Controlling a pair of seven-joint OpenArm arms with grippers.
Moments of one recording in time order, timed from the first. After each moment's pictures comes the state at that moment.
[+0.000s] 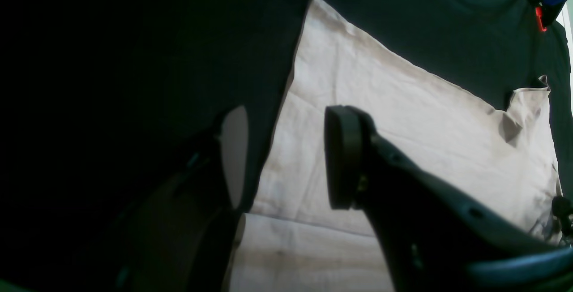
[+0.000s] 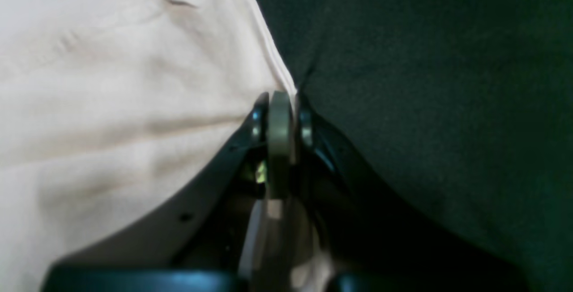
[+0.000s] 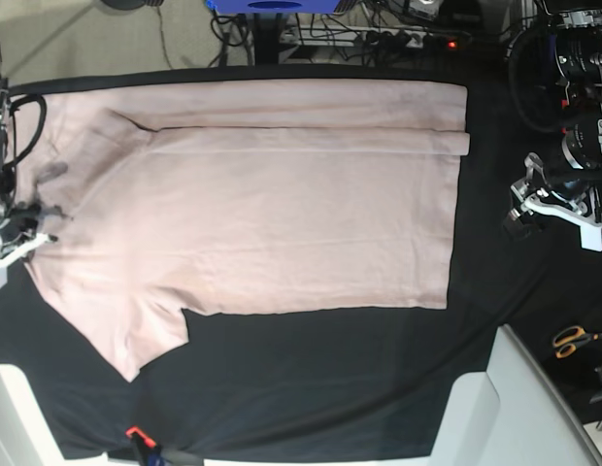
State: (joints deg) left arm 17.3 -24.2 -24.0 97.3 -52.1 -0.7 45.8; right arm 26.9 25.7 0.6 9.7 11.9 17.9 6.4
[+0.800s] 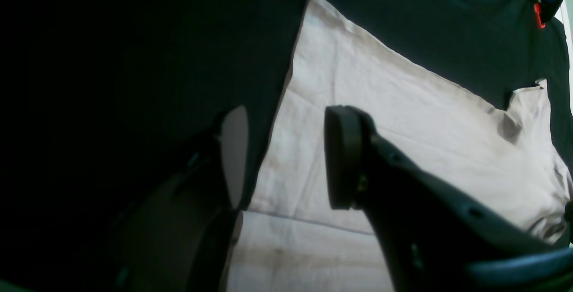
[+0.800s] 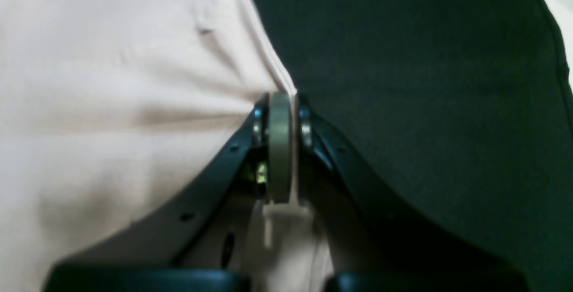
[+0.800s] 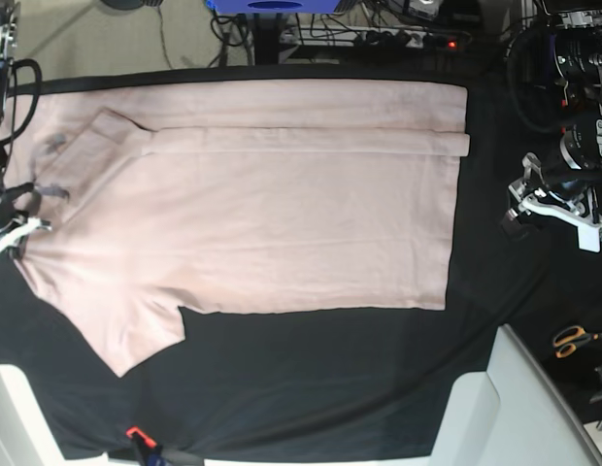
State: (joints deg) left arm 17.1 -24.2 -23.5 97.3 -52.0 -0.7 45.8; right arm 9.3 25.6 9.0 40.8 11.7 17.6 -0.8
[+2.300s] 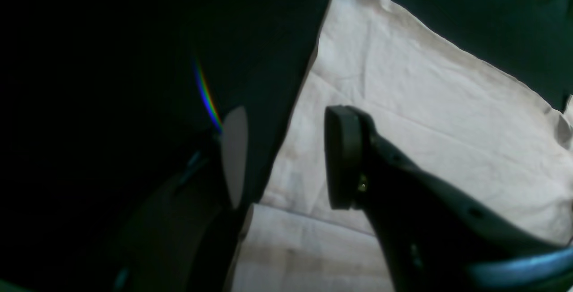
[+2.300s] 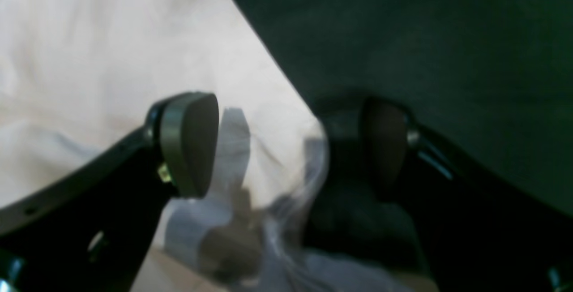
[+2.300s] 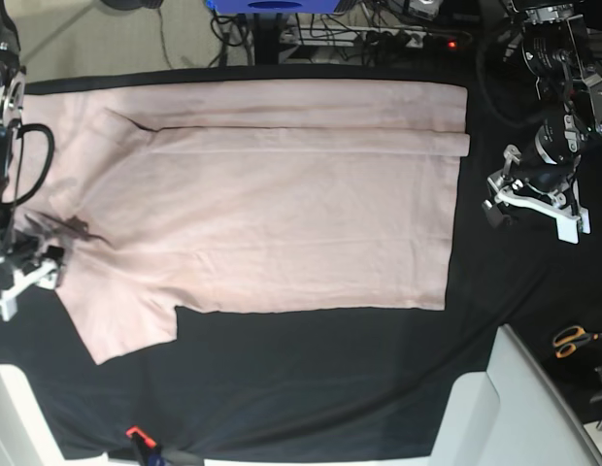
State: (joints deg) left arm 15.7 -16.3 -24.0 97.3 -38.7 -0.8 45.8; right arm 24.4 22.9 10.6 29.6 11.3 20.2 -19.4
